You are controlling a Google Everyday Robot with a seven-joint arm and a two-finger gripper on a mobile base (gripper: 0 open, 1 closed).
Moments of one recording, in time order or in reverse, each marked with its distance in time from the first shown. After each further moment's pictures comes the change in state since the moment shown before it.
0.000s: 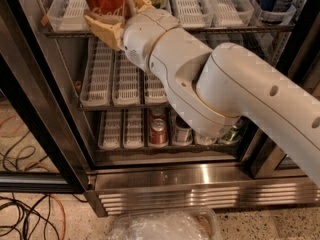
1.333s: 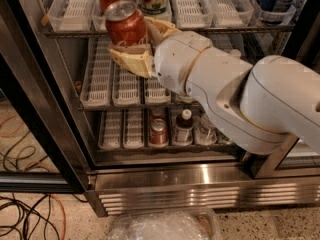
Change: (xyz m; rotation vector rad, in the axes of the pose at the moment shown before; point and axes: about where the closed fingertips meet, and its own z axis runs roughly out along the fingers) arm 0.028 0.002 -0.058 -0.107 0.106 -0.048
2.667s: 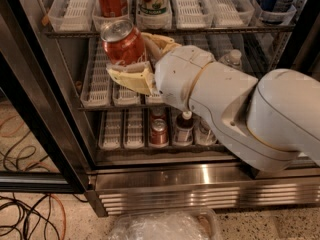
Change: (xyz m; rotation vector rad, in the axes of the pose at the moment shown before) arm 0.007 0.025 -0.019 -0.041 0.040 -0.027
